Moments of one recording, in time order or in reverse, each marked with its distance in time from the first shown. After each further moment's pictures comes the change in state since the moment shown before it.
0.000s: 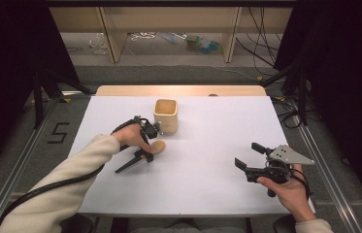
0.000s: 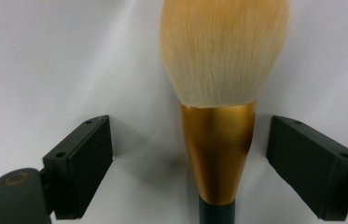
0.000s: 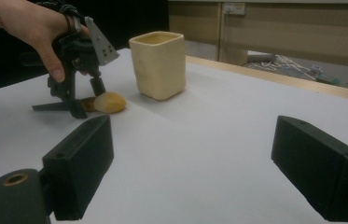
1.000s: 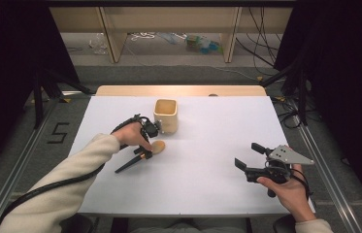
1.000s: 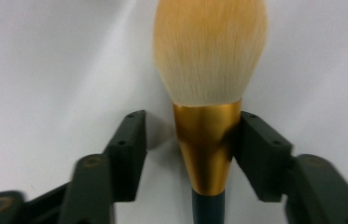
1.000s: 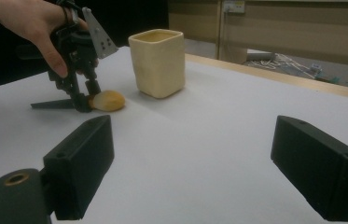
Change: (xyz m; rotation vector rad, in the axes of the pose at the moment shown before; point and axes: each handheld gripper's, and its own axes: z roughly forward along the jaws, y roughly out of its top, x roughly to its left) left arm -0.002 0.003 -0.008 -0.001 -0.008 0.011; right arm 0.001 -0.001 0.003 -0.026 0.015 0.018
